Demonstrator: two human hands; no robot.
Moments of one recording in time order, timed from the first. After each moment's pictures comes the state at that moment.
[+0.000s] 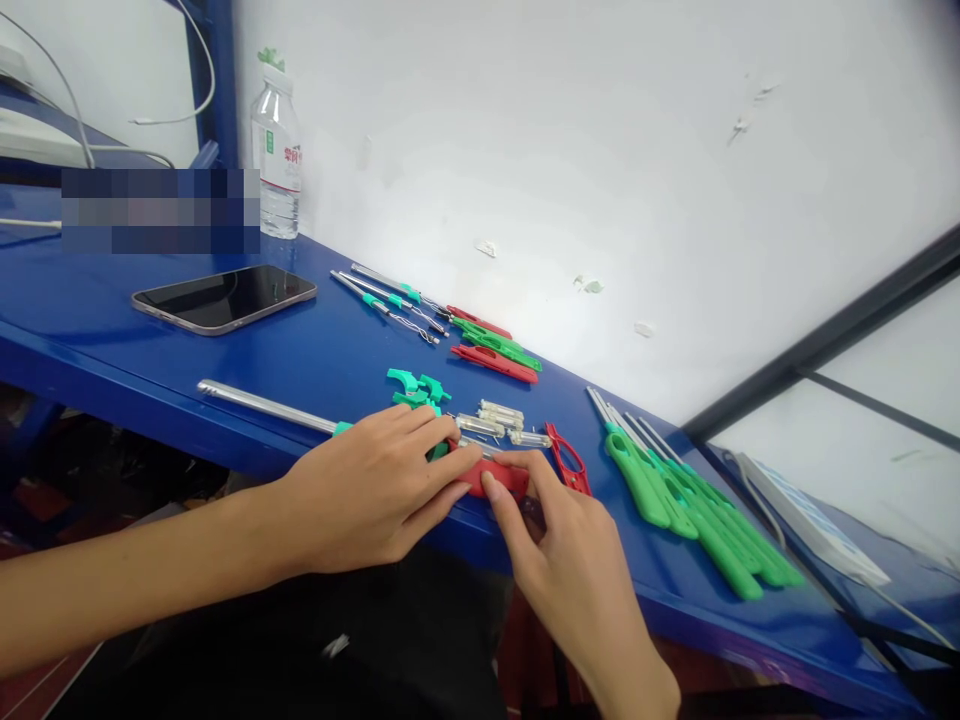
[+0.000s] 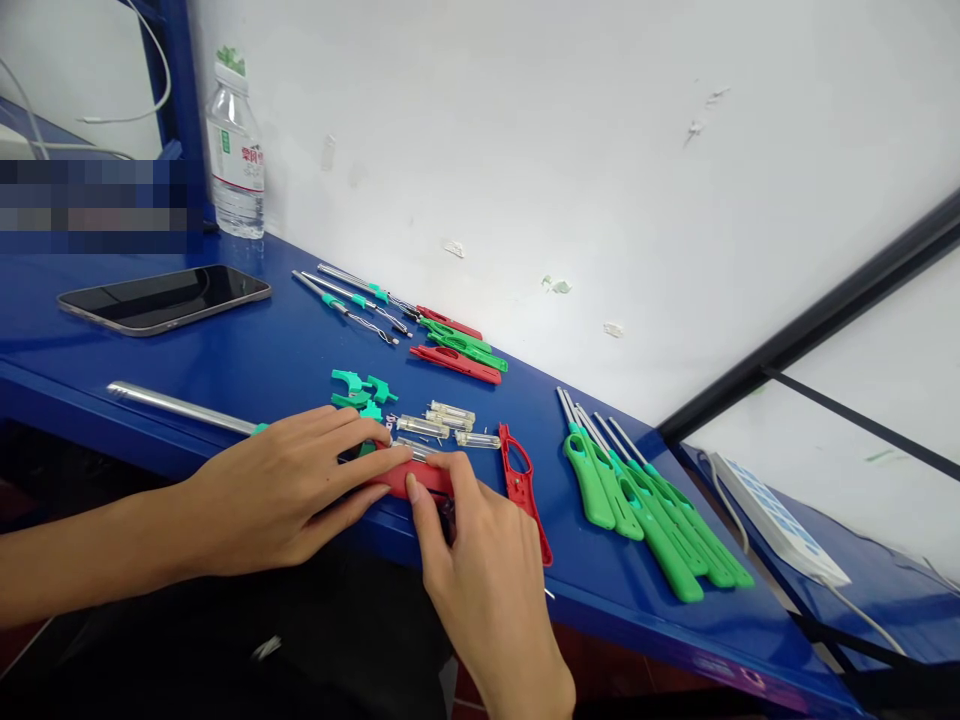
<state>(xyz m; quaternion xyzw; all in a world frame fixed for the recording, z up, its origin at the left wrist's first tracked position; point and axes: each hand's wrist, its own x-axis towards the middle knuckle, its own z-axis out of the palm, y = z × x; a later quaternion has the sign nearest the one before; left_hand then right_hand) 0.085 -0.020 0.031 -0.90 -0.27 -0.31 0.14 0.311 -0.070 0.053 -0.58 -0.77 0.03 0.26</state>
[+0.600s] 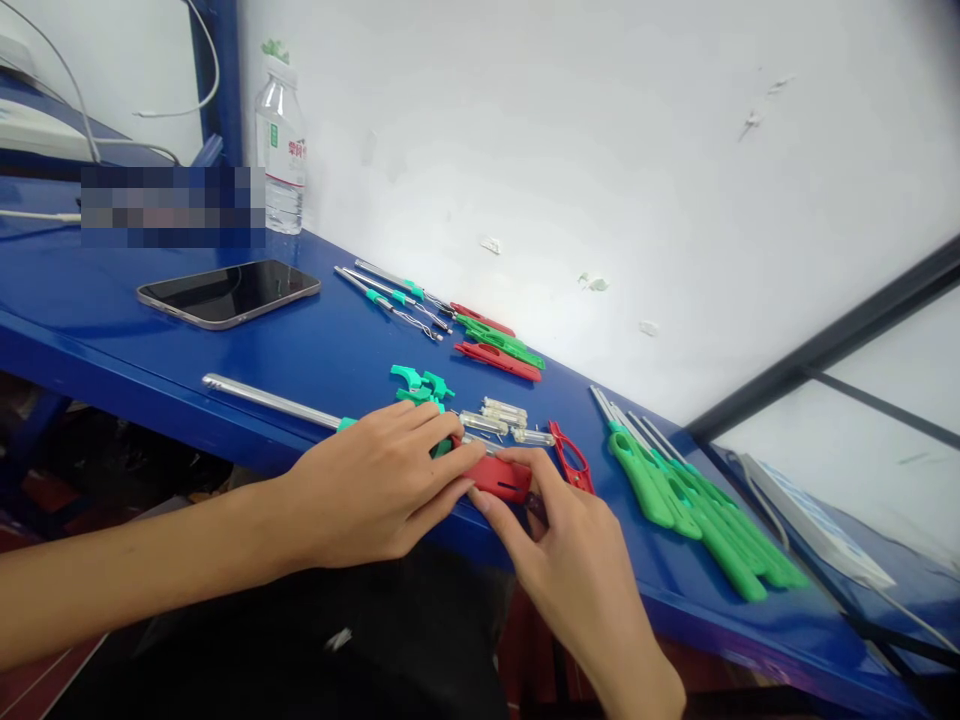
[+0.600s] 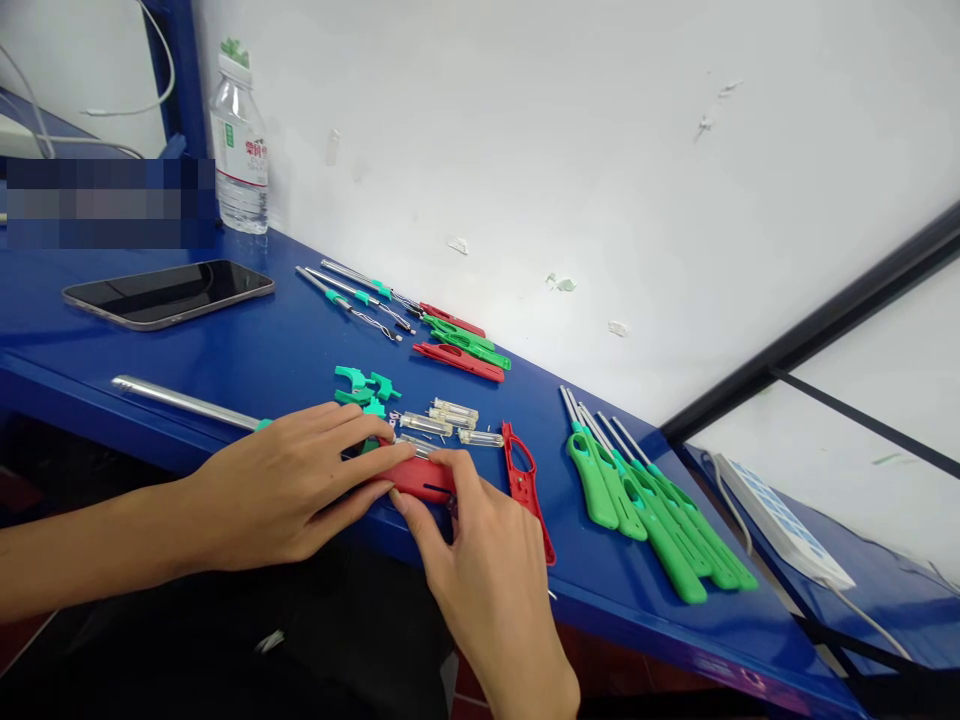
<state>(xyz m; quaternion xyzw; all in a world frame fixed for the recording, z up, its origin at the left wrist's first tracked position) 0.084 -0.022 0.031 -0.90 -0.27 -0.31 0.15 0.312 -0.070 0.052 -0.58 -0.78 0.00 0.25</state>
